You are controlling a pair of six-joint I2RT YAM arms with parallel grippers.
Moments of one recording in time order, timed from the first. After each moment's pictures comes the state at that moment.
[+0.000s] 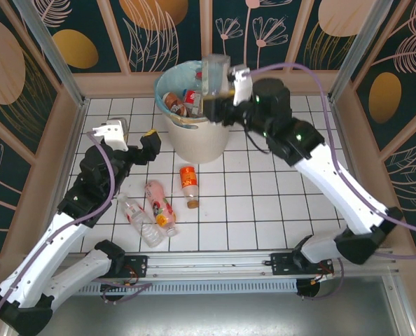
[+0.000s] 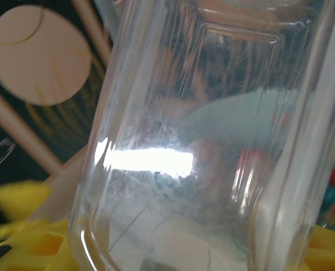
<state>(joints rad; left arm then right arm) -0.53 0.80 0.91 -0.25 -0.24 -0.36 0.72 1.43 1.71 -0.49 -0.06 0.27</state>
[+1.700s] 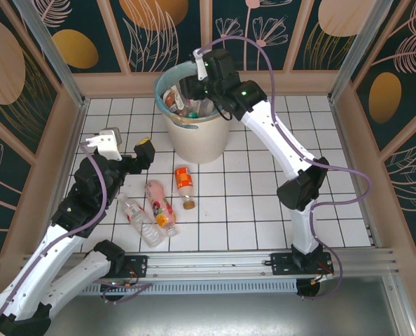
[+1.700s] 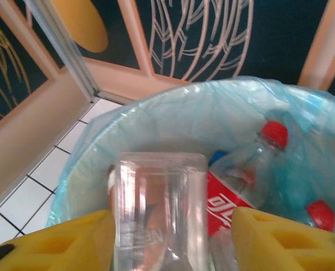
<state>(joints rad) -0.53 0.69 0.85 -0.33 -0.29 -0.37 0.70 2.04 2.35 -0.74 0.03 0.18</state>
